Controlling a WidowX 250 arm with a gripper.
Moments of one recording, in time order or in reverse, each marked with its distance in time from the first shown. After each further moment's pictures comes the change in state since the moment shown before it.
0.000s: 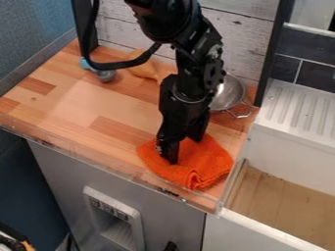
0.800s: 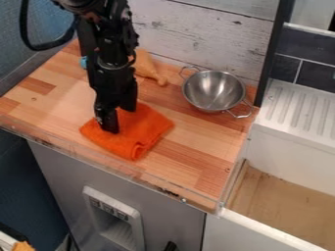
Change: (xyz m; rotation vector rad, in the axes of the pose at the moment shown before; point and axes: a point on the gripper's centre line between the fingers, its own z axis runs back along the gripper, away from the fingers) arm 0.115 0.021 -0.014 0.052 0.008 0.315
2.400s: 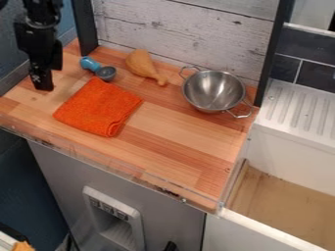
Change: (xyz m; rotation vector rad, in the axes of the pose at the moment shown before) arm 0.137 -0.017 0.013 -0.001 -0.149 0.350
